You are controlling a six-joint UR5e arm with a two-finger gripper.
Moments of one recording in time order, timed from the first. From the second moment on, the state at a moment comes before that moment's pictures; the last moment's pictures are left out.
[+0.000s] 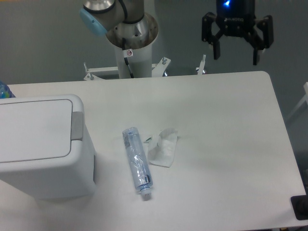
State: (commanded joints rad) arm 2.76 -1.56 -1.46 -1.27 1.45 1.31
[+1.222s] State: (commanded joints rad) arm 2.53 -1.60 -1.47 -1.19 1.36 0.64
